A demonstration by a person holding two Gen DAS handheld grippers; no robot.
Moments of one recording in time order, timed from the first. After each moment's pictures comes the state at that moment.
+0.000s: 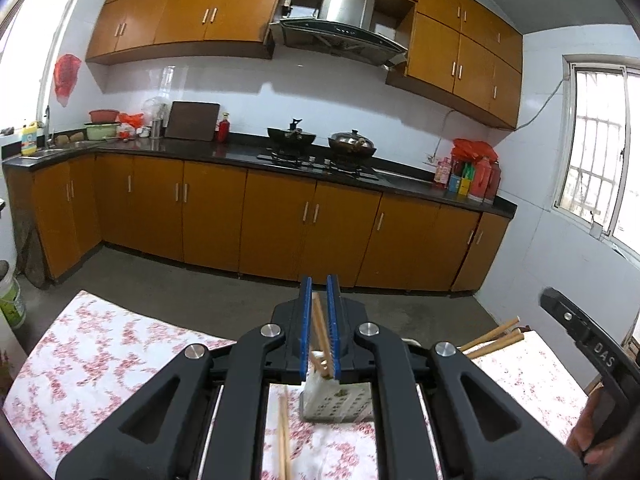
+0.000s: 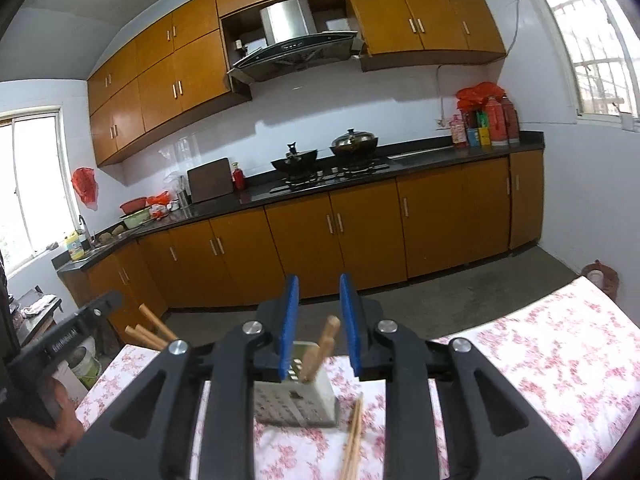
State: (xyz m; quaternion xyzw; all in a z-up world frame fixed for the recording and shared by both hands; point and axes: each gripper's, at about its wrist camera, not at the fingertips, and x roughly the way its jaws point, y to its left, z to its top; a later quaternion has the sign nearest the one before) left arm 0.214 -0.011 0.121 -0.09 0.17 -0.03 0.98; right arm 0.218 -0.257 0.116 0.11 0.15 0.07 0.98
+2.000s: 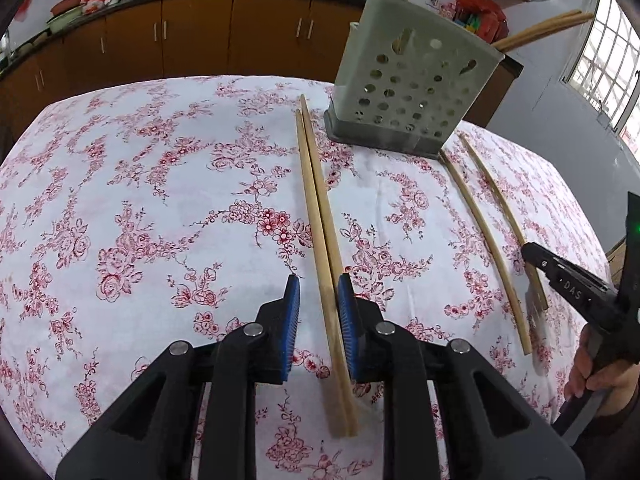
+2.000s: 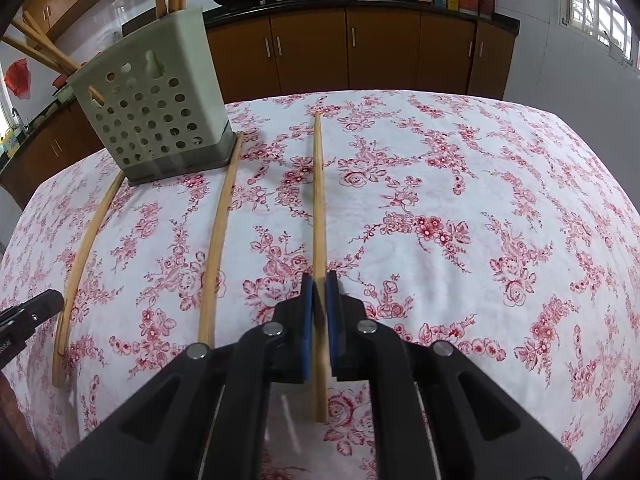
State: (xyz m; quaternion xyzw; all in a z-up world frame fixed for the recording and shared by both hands) left arm 0.185 -0.010 -0.100 -0.07 0.45 -0.08 0.89; right arm 0.213 -0.267 -0.111 0.05 0.42 -0.01 0.91
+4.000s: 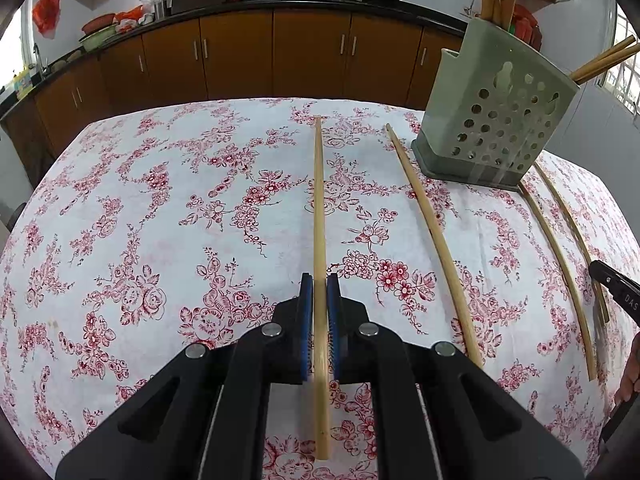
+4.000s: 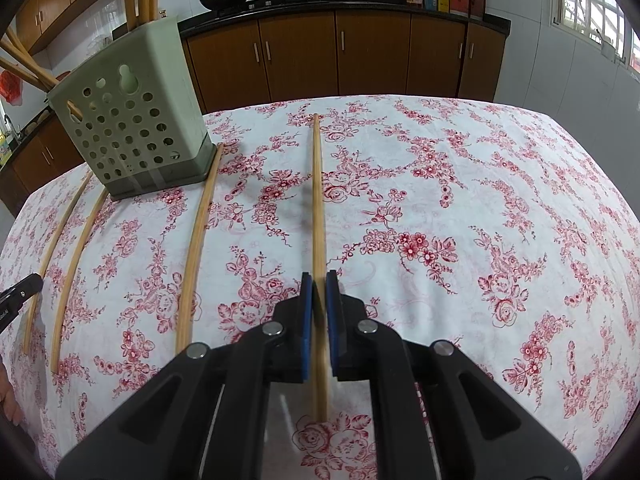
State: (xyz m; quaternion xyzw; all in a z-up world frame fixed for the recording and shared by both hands) left arm 0.213 0.035 -0.103 -0.03 0.42 0.00 0.91; right arm 0.225 -0.277 -0.113 0.05 0.41 -0.03 0.91
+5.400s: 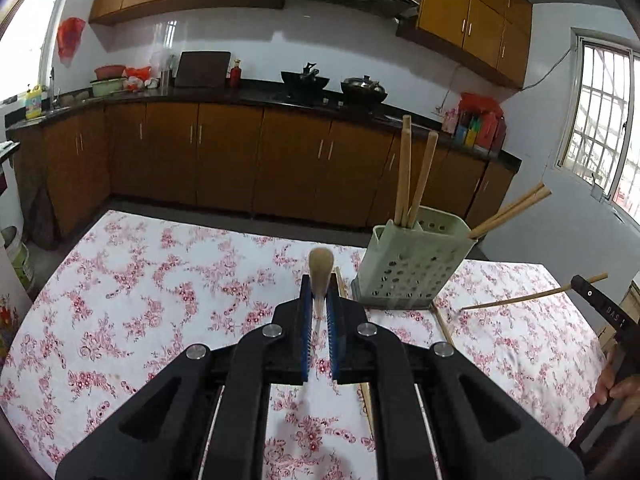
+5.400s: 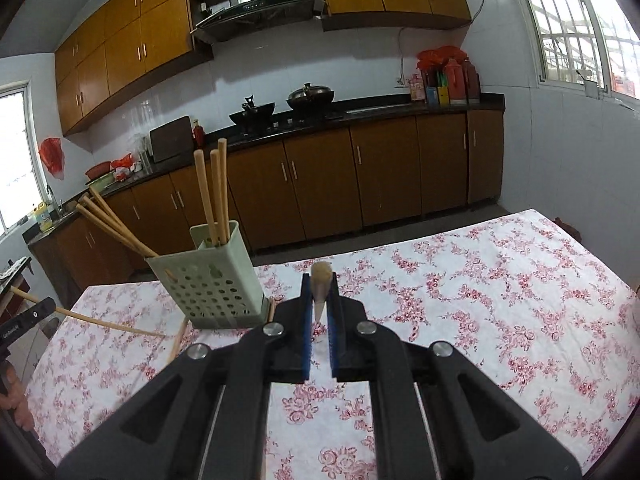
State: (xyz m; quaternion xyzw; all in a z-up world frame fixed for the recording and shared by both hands) left arm 0.159 0.047 0.029 -0.09 0.26 -0.04 0.96; right arm 0.167 -0.305 0.022 0.10 0.22 0.01 0.97
